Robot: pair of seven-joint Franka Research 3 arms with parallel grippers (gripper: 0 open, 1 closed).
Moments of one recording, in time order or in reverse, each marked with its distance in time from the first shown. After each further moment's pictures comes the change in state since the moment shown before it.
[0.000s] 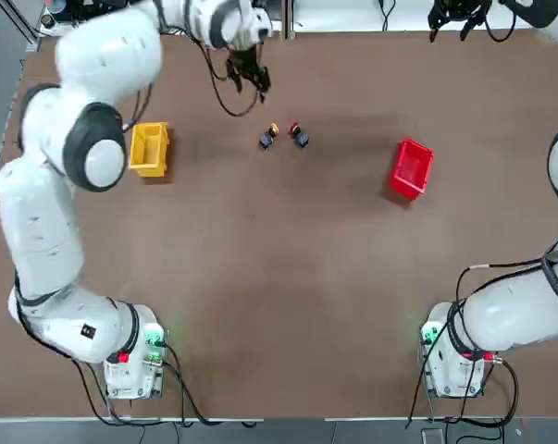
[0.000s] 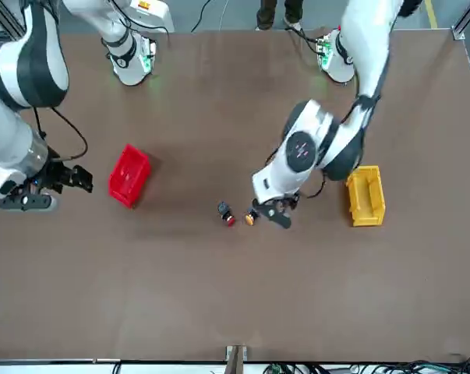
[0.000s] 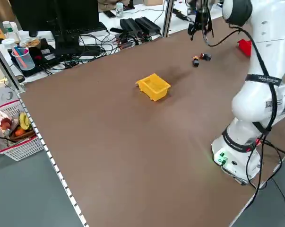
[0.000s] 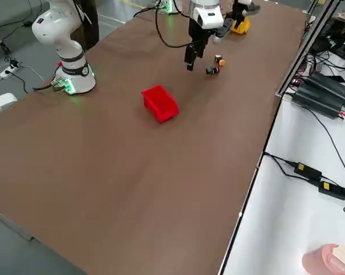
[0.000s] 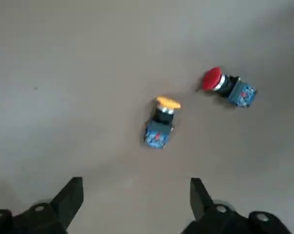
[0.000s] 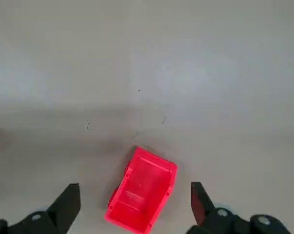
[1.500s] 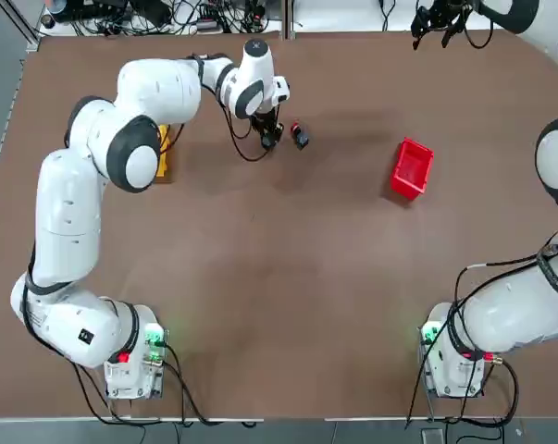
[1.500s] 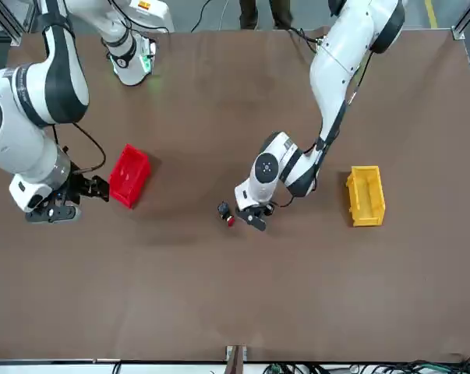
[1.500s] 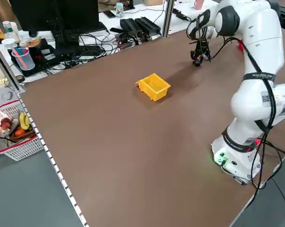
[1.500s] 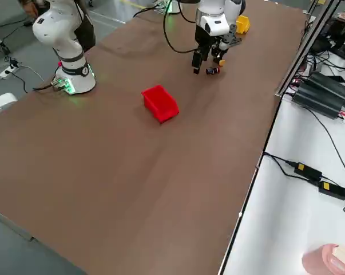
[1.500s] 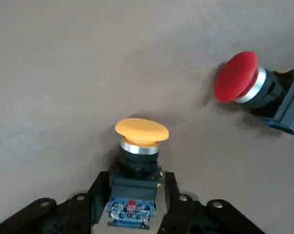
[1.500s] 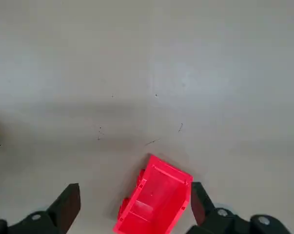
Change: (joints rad) left arm -0.065 0.191 0.007 -0.085 0.118 0.310 -0.094; right arm 0.023 0.049 0.026 -0.001 0.009 0.052 0.000
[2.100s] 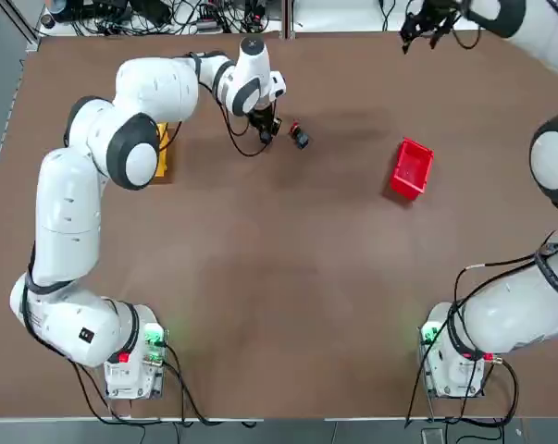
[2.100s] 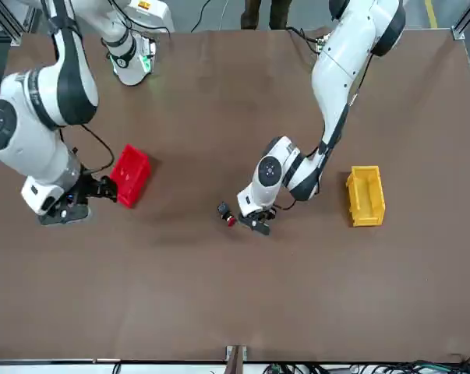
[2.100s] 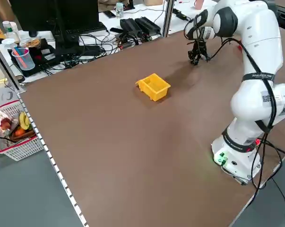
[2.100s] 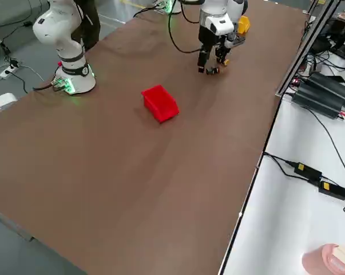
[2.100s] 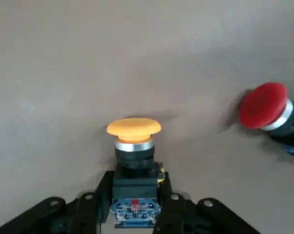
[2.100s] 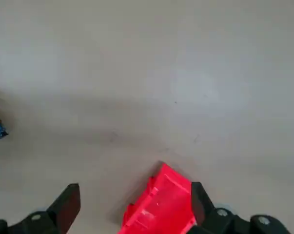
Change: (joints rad) left arm 0.025 -0.004 0.000 0.013 0.017 0.013 -0.080; right arm 0.040 0.042 0.037 -0.003 0.002 0.068 -0.095
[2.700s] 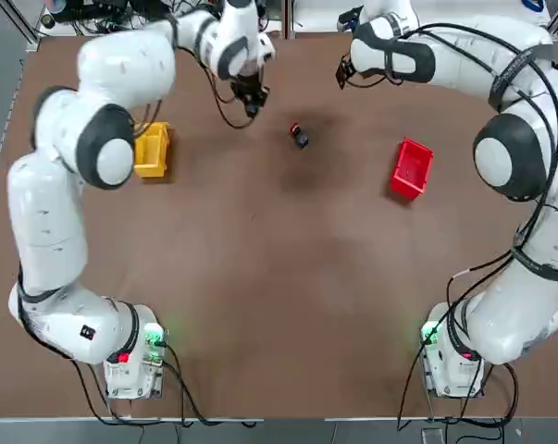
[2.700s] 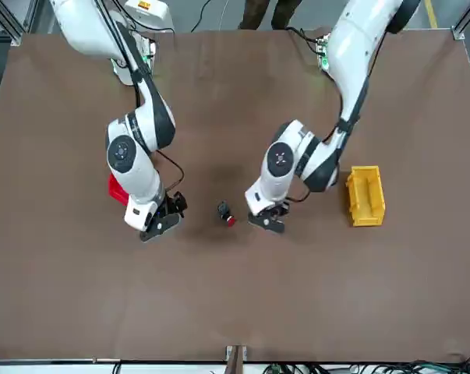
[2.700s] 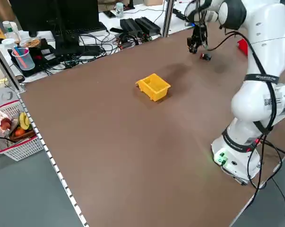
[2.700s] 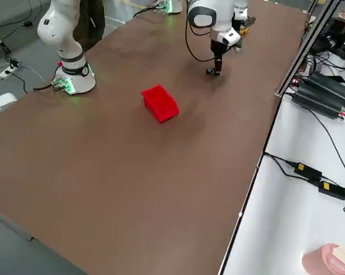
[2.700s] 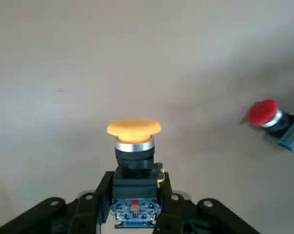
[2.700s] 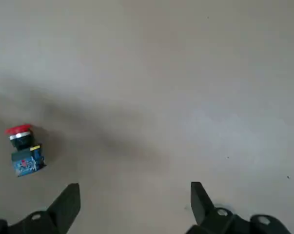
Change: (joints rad) left arm 0.079 -0.228 -0.003 -0.050 0.006 -0.211 -0.016; right arm 0.199 0.233 0.022 -0.008 0.002 0.364 0.053
